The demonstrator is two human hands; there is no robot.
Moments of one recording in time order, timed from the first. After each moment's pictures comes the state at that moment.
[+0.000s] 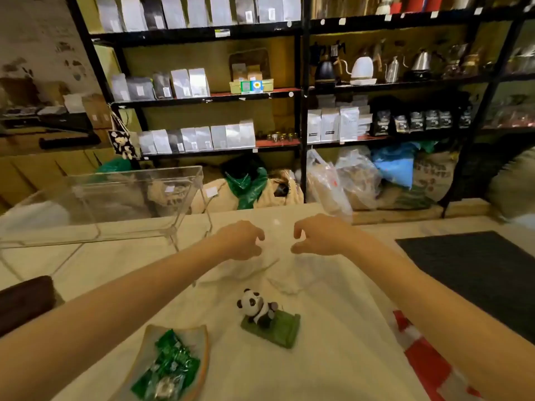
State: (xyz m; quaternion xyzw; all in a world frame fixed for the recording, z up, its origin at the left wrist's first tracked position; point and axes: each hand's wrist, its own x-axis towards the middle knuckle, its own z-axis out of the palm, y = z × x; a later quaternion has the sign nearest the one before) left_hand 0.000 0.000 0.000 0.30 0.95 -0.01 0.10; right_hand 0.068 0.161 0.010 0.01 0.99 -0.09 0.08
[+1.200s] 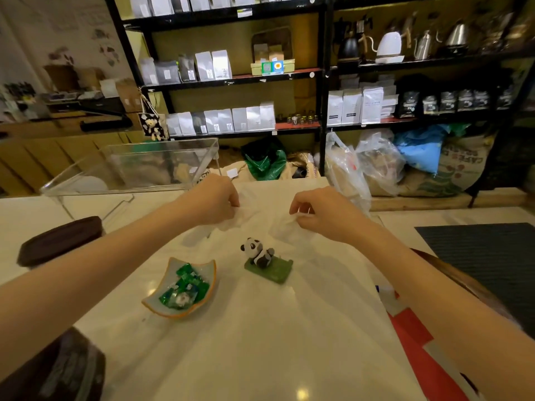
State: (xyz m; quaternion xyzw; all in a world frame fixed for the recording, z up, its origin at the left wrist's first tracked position) left_hand 0.100 -0.049 0.061 0.24 0.97 0.04 -0.01; right_hand 0.154 0.141 0.021 -0.09 0.97 -0.21 -0.09
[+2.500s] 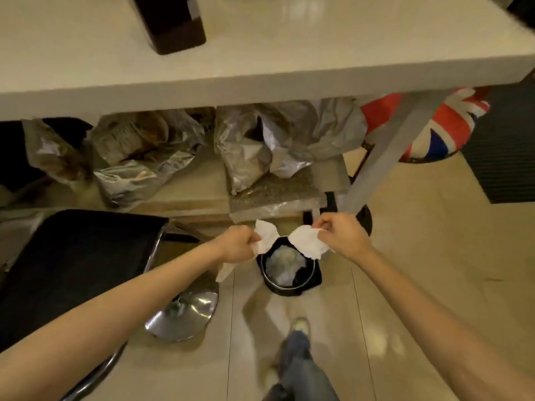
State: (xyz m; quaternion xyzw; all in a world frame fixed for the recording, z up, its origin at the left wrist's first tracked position) left_hand 0.412 -0.270 -0.285 0.23 0.89 0.11 0.38; right_hand 0.478 -0.061 -0.310 0.16 0.92 -0.34 0.13
